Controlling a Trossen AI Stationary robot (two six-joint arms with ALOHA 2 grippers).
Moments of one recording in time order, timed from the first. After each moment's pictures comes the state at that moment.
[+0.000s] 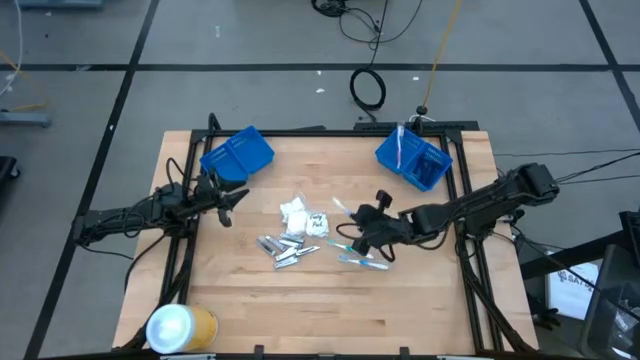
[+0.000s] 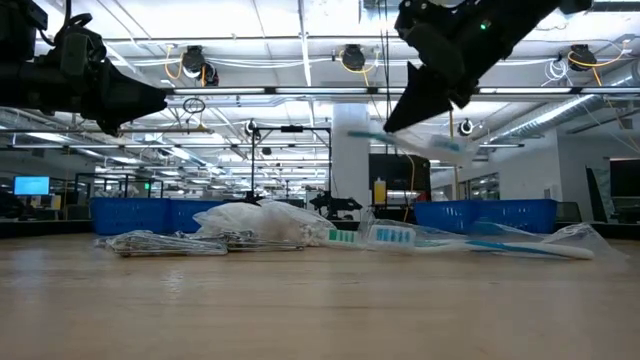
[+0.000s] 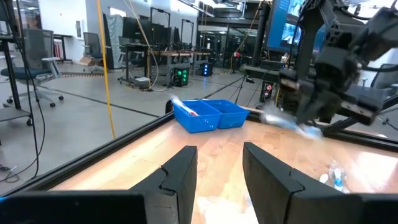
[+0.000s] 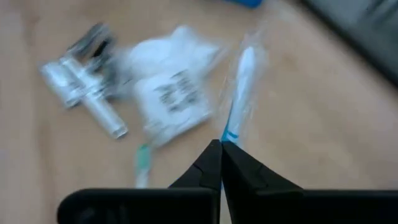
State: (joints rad) left arm 0.16 0.03 0.02 0.07 -0.18 -0.08; right arm 0.26 1.46 0.89 -0.22 0.61 0.43
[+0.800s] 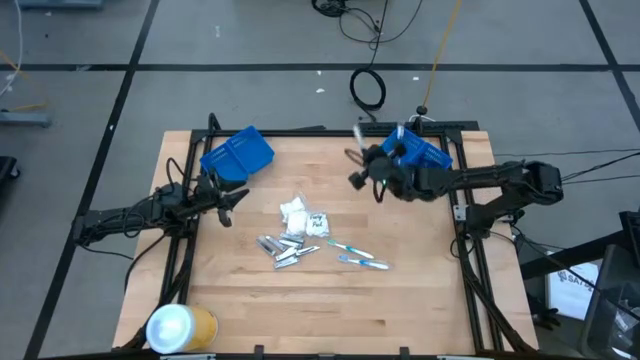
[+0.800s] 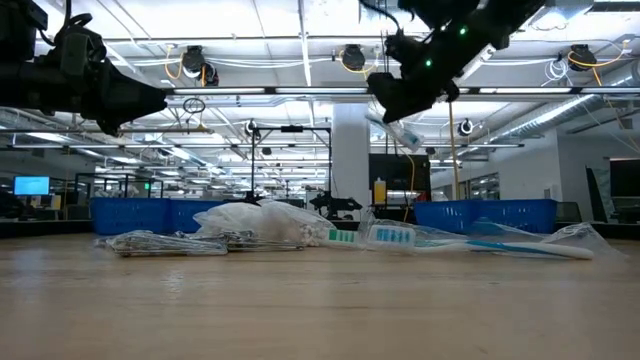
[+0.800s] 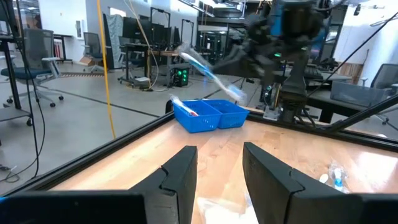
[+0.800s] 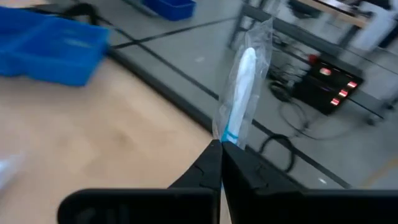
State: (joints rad) left arm 0.16 0.03 0.02 0.07 -0.18 -0.08; right arm -0.17 1.40 0.89 -0.04 0.79 0.19
